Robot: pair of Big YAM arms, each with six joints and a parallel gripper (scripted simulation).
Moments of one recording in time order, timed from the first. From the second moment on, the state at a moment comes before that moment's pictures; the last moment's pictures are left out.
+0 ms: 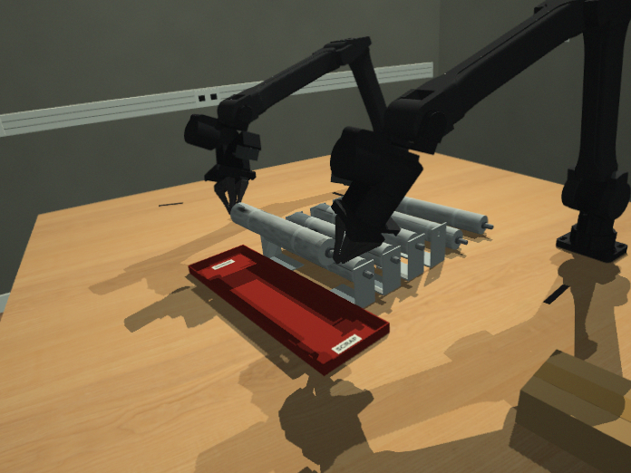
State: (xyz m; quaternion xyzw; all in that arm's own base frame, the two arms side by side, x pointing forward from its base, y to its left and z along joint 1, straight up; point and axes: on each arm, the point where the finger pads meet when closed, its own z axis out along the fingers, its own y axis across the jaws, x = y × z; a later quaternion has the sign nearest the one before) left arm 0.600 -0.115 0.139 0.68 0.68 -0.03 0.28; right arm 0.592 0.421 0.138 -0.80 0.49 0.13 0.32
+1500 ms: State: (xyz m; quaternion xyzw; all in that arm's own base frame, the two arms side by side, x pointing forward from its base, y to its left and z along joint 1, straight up) left arm 0.598 -0.115 0.118 0.68 0.68 -0.04 0.27; right arm 0.590 0.419 0.114 -0.80 0.49 0.14 0.31
